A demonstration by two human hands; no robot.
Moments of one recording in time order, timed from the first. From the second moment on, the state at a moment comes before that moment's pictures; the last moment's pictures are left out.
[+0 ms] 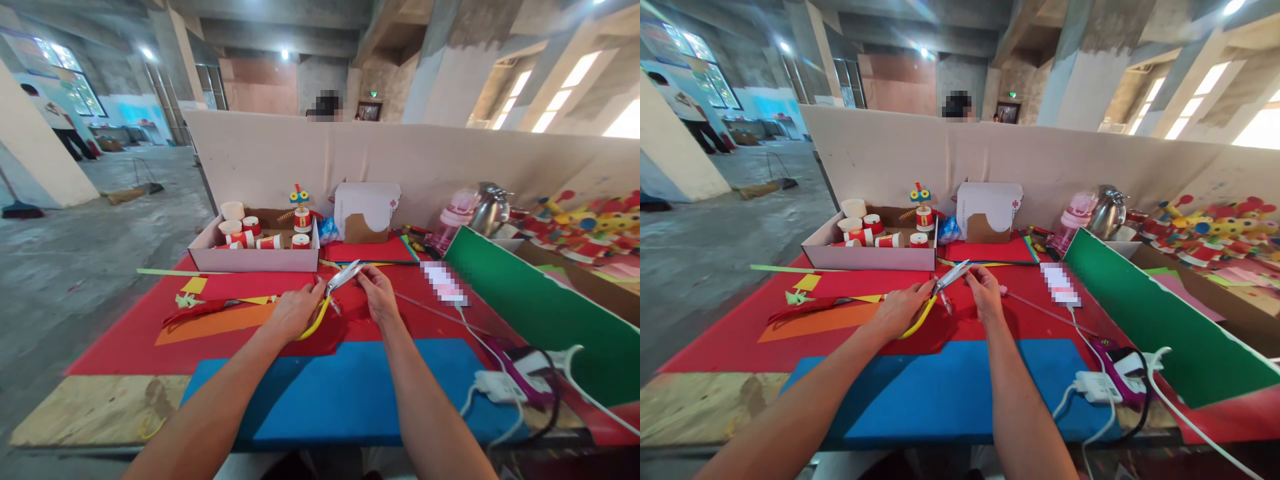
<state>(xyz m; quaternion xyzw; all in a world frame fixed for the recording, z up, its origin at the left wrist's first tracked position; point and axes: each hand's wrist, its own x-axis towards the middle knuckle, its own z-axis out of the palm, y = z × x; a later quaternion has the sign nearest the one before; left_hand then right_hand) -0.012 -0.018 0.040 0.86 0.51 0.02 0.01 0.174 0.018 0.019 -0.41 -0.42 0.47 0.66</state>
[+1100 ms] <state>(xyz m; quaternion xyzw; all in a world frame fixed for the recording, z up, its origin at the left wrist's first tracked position) -0.016 -0.016 0.039 0.87 0.49 0.03 0.05 0.176 0.017 0.017 -0.41 -0.45 0.49 0.62</state>
